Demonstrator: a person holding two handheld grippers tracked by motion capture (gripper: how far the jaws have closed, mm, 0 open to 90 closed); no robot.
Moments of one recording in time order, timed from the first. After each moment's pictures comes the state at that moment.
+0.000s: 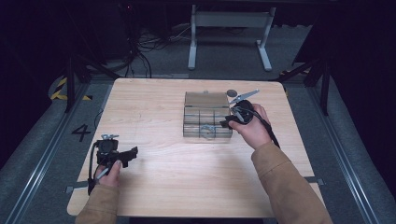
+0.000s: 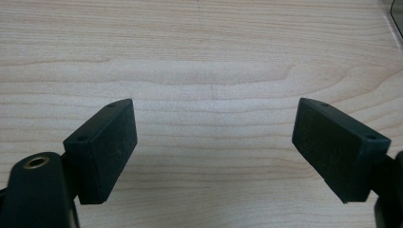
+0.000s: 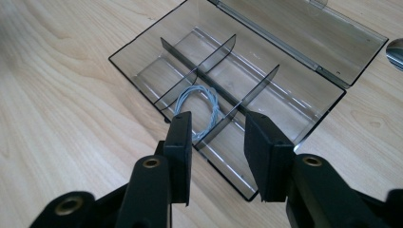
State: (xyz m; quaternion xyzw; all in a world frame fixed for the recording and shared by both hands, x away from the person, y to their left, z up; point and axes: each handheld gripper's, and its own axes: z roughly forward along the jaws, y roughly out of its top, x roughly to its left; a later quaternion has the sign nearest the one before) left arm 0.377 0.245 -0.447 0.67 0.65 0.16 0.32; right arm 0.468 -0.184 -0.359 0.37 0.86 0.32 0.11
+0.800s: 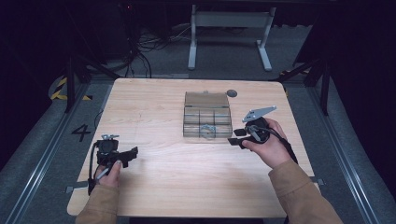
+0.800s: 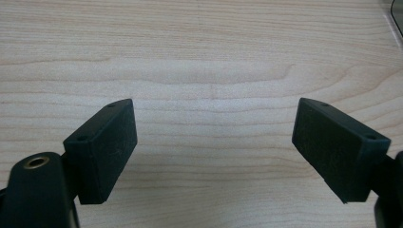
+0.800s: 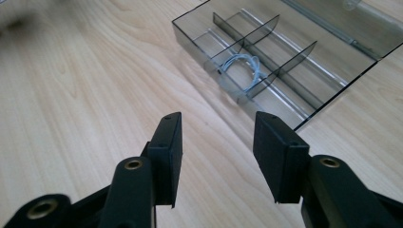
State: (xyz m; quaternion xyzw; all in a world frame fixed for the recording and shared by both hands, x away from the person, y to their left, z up) left arm 0.377 0.245 -0.447 0.67 0.65 0.16 0.32; right arm 0.403 -0.211 -0.354 0.31 0.88 0.35 0.10
